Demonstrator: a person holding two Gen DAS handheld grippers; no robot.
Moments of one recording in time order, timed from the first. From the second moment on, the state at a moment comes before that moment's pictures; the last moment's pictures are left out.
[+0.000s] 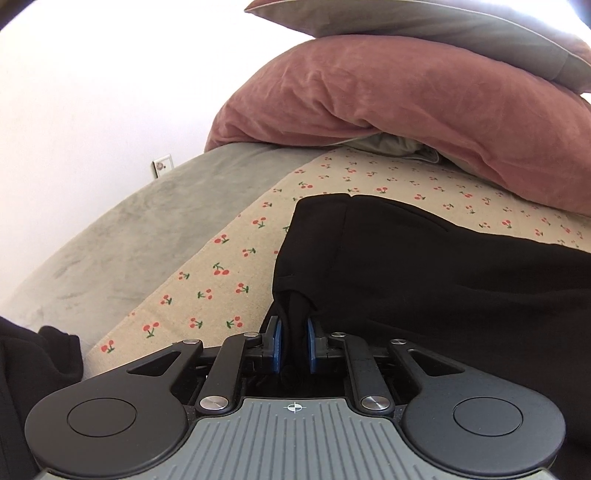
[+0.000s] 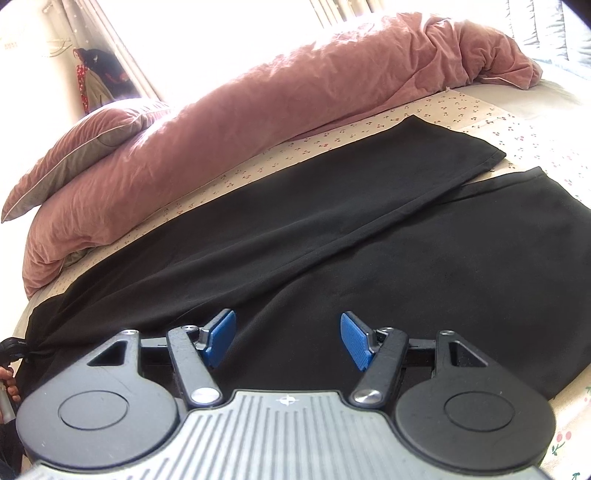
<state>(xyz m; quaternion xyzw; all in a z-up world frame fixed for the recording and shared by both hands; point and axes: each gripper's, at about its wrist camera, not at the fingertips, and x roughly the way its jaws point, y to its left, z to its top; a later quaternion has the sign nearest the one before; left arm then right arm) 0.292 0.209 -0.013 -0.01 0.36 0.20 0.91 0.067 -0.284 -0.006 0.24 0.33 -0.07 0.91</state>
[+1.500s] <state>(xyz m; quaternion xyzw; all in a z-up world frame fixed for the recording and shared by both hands) 0.208 0.124 -0.023 -0.05 0.43 0.01 0.90 0.078 -0.263 -0.014 0.19 0.37 -0.07 0.91</state>
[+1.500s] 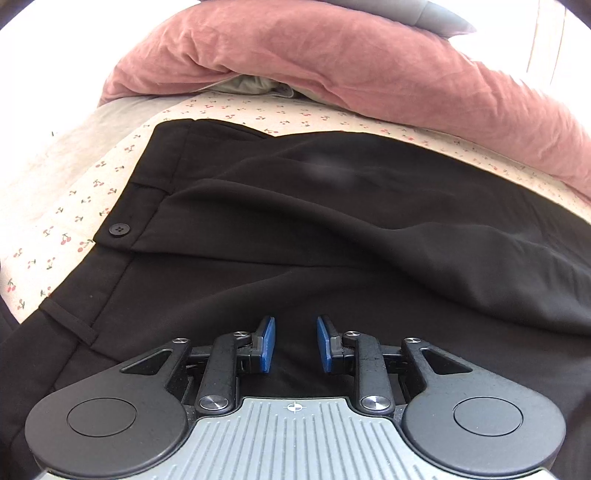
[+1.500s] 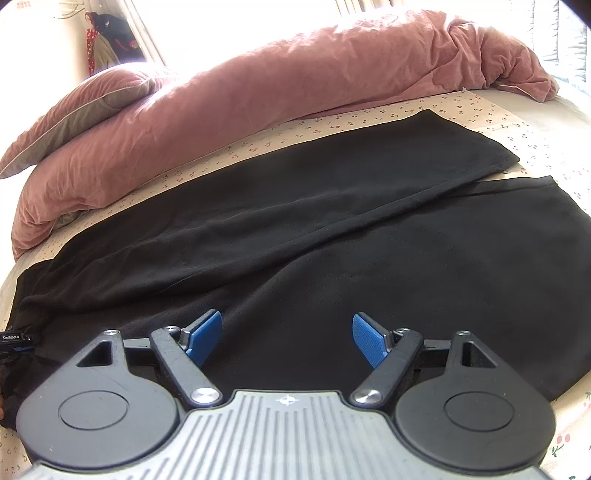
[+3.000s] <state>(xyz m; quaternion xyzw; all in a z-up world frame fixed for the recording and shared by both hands) 0.361 0.213 0.025 0.00 0.34 0.08 0.94 0.082 -0.304 -0.029 0.18 0.37 -0.16 0.90</state>
